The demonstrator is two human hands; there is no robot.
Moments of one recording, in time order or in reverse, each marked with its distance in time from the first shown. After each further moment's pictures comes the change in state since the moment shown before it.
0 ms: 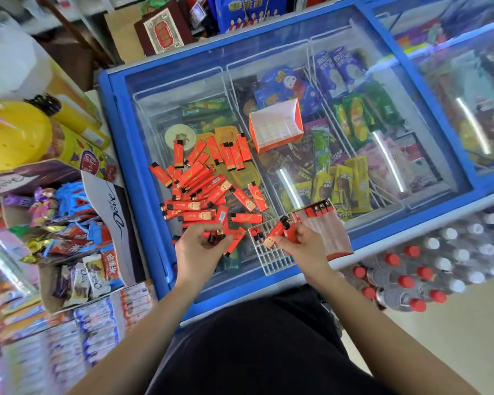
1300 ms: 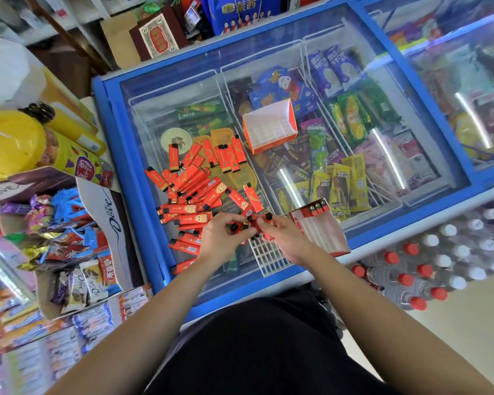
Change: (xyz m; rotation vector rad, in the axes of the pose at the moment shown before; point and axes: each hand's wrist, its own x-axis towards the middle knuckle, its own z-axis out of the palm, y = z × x) left_hand 0.033 0.010 0.047 0.149 -0.252 0.075; right_hand 0.036 -0.009 0.020 0.111 -0.336 0.089
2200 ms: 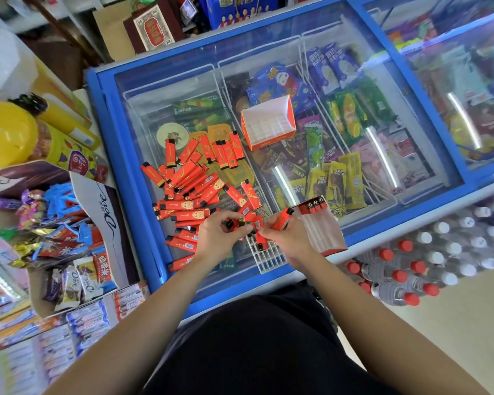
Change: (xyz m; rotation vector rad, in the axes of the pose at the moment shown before) left_hand 0.002 -0.017 0.003 -0.056 0.030 0.036; right_hand -0.011 0.009 -0.001 -0.029 0.272 -0.076
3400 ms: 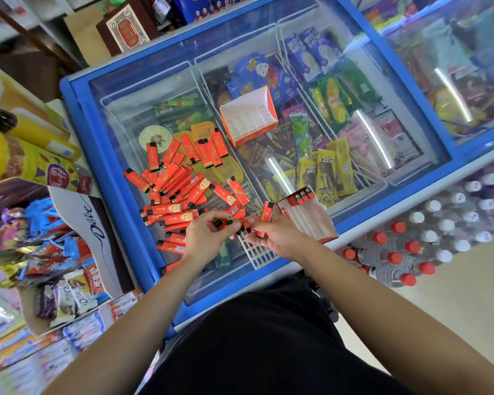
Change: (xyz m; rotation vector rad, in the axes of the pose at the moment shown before) left_hand 0.000 0.002 -0.004 -0.030 -0.056 -0.091; right_hand 0.012 0.002 -0.001 0.392 -0.173 0.361
